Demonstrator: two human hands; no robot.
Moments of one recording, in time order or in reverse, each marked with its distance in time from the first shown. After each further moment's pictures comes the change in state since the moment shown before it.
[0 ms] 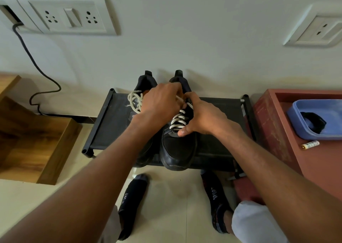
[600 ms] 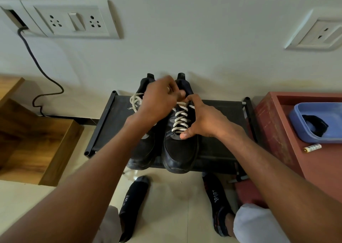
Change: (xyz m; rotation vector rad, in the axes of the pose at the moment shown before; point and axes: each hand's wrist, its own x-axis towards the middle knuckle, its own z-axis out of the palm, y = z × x) left_hand 0.008 -0.014 -0.007 -0.435 0.050 -0.090; right_hand 0.000 0.000 -0.001 0.049 -0.024 -0.023
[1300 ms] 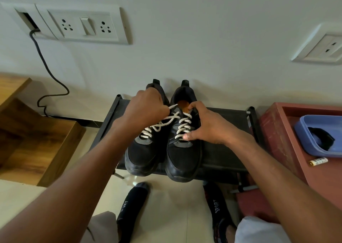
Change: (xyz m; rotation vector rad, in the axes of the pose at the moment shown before) left_hand -0.018 0.003 -0.043 0.332 -0.126 -0.219; right_hand 0.007 0.005 -0.005 0.063 -0.021 -0.079
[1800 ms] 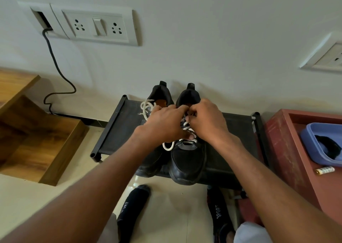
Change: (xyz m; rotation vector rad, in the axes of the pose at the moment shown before) left_hand 0.008 -0.003 0.043 0.361 -0.188 0.330; right_hand 0.022 -0.026 0.020 -0.160 0.424 -0.062
